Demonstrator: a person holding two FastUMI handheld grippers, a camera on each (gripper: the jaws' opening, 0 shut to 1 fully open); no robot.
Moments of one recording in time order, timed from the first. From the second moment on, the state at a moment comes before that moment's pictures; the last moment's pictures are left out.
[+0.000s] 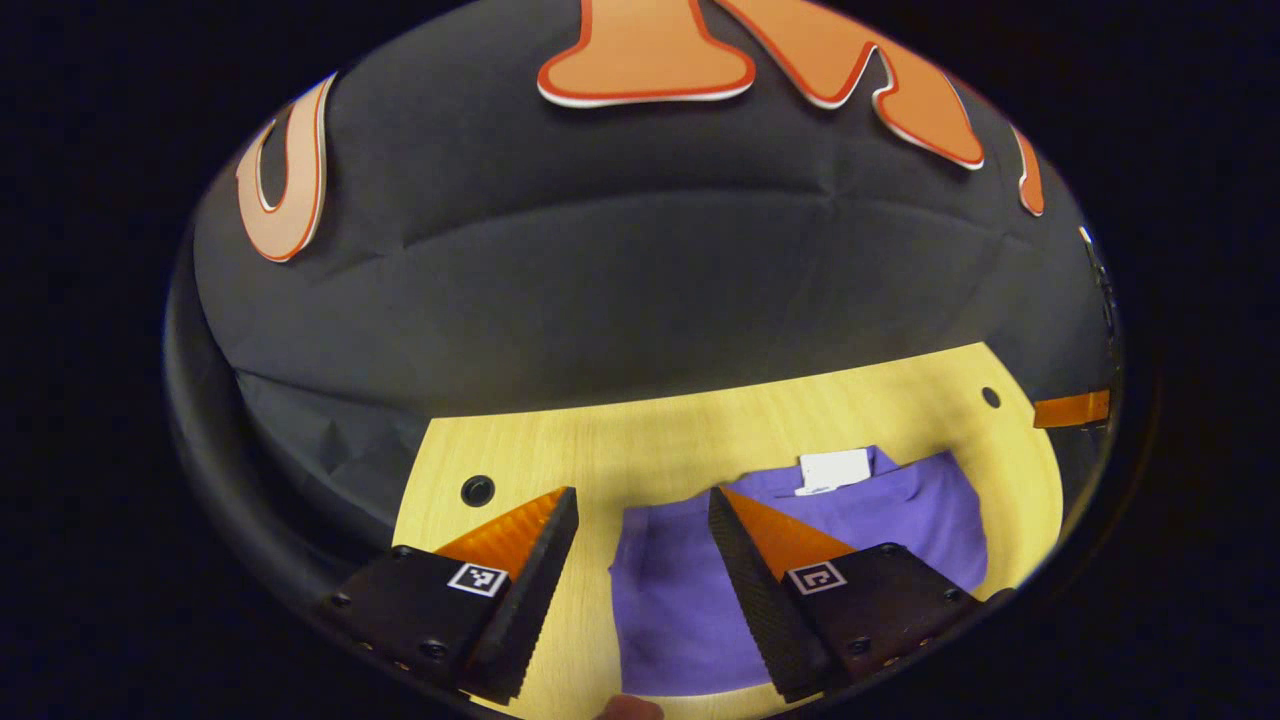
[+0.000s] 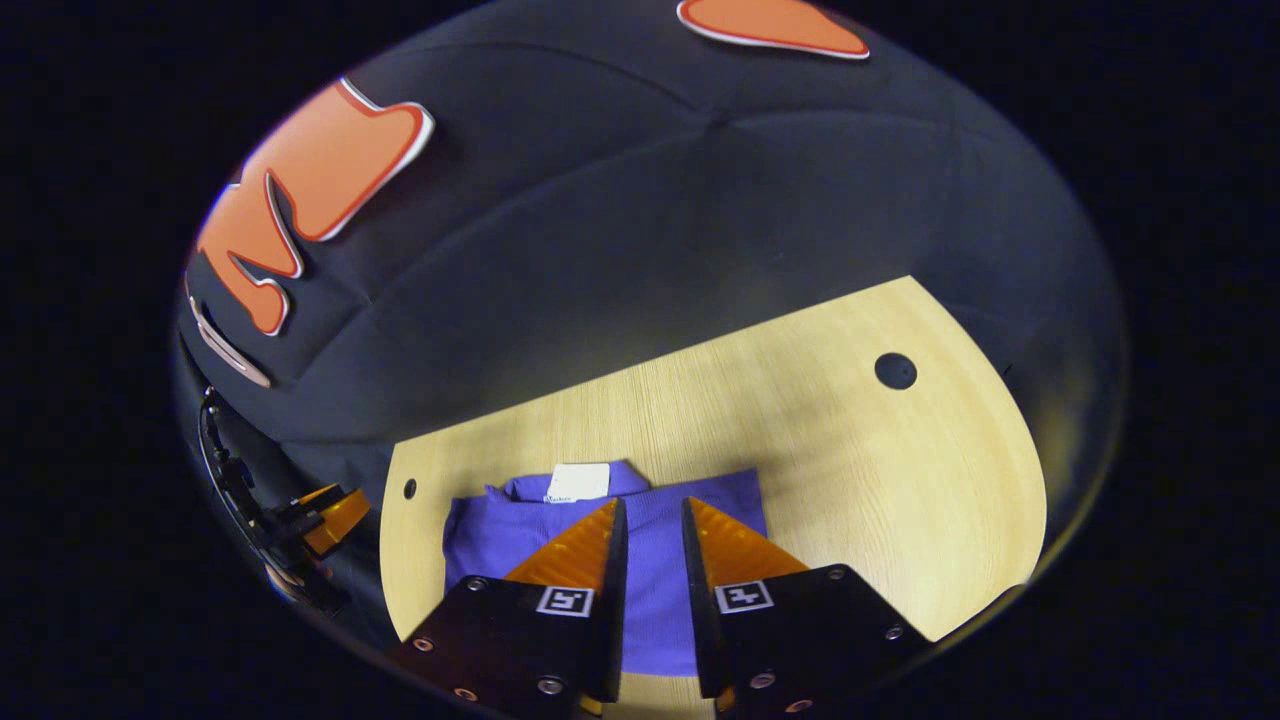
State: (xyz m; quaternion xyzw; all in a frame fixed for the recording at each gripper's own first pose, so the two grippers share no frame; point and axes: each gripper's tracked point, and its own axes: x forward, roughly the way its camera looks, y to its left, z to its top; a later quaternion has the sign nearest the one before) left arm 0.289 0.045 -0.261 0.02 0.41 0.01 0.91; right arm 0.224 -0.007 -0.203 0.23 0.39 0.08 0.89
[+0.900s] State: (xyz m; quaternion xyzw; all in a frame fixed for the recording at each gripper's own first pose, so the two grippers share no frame) left arm 0.188 0.030 -0.071 -0.08 0.19 -0.06 0.98; right arm 0.142 0.053 -0.063 0.15 0.19 0.11 0.96
